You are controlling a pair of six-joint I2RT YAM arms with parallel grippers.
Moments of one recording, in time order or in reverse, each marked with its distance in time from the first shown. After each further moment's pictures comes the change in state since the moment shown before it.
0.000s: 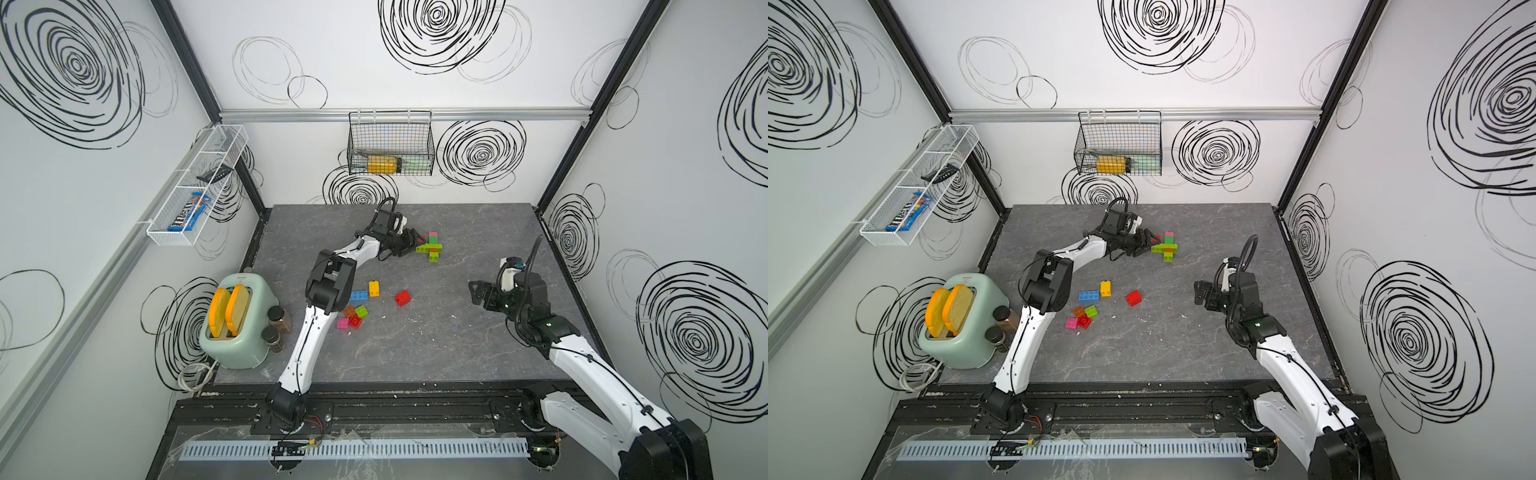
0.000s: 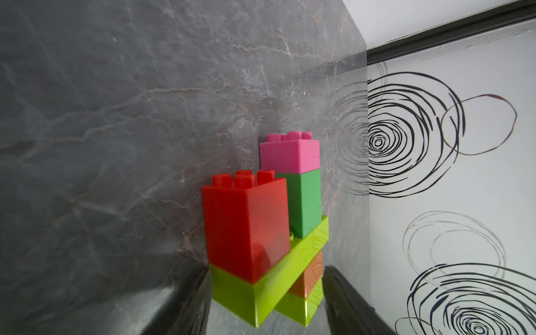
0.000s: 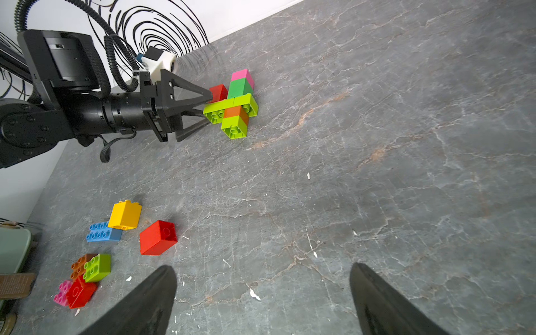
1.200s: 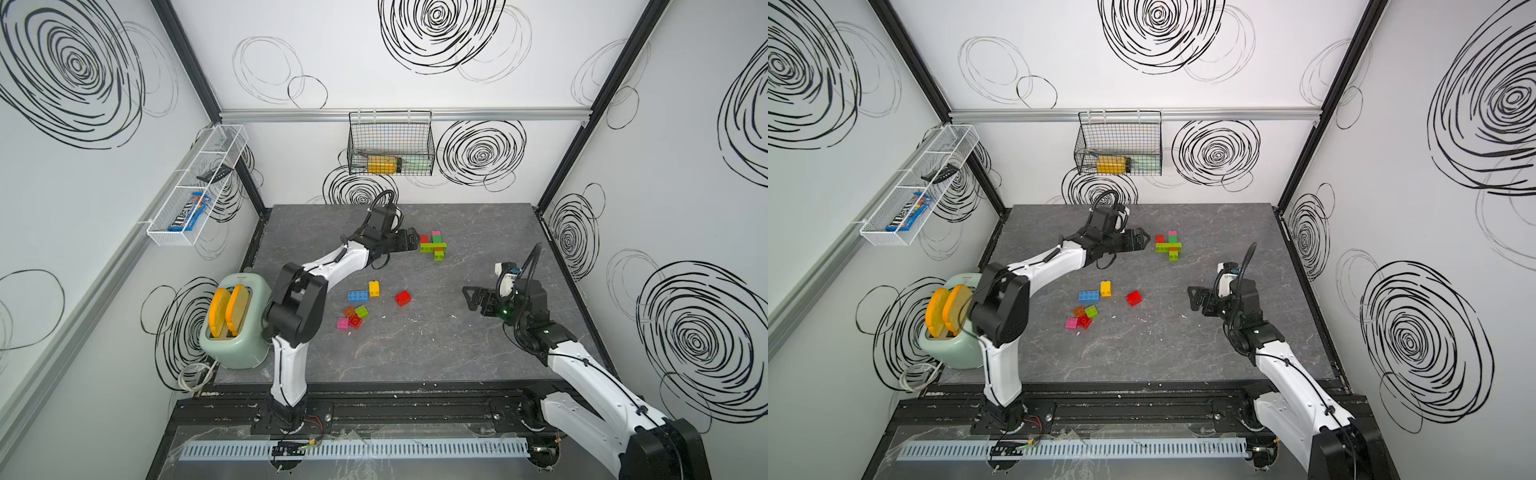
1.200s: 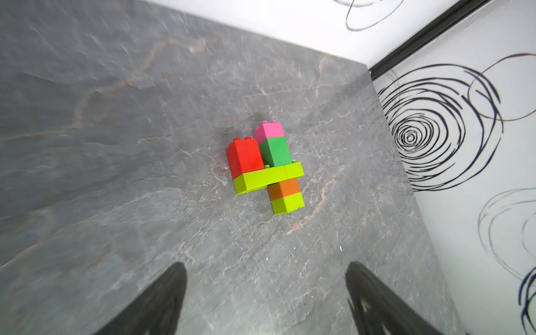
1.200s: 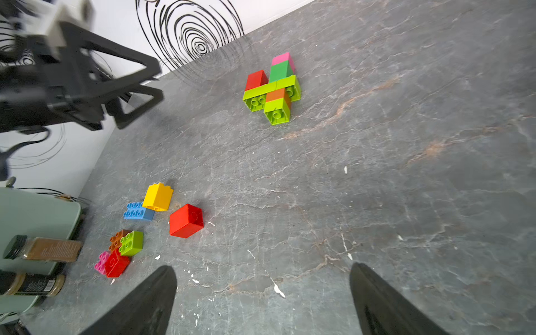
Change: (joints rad) left arm -0.097 -0.667 -0.609 0.057 -0.497 0.284; right arm 0.020 0.005 -0.097 0.161 -0.150 -0.001
